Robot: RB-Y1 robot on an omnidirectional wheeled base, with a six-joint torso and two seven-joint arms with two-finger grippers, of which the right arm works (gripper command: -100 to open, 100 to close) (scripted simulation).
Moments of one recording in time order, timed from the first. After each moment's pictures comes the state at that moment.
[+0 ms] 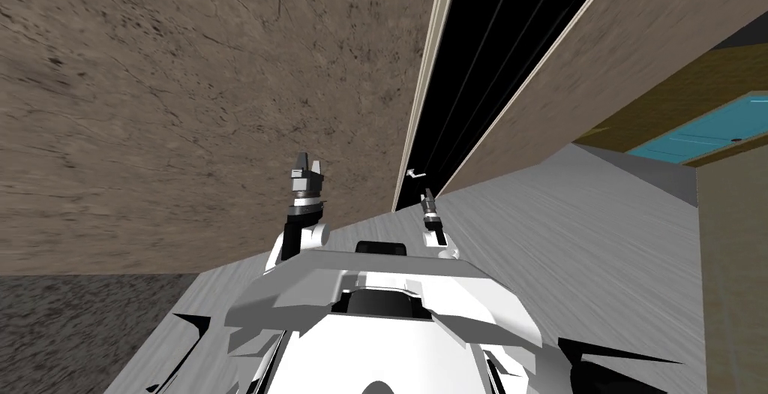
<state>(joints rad) 0.06 -0.17 0.02 -1.15 -0.01 -0.74 -0.09</state>
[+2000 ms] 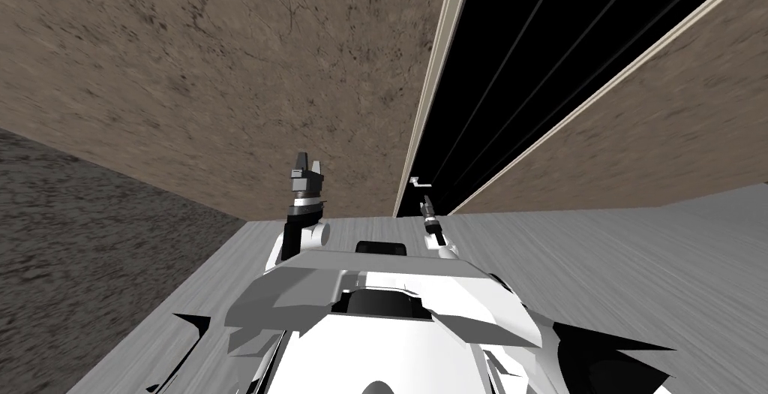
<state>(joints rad) -0.14 -0.21 0.01 -0.63 -0.01 -0.86 -0.19</state>
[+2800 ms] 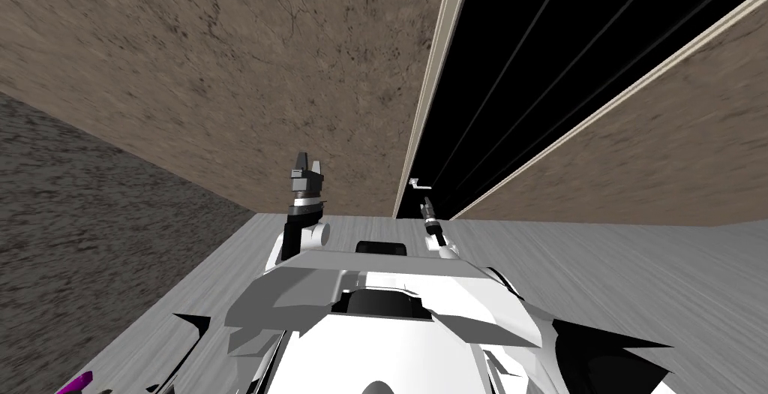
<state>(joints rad) -0.19 -0.22 0.01 -0.51 -0.01 -0.89 -0.22</state>
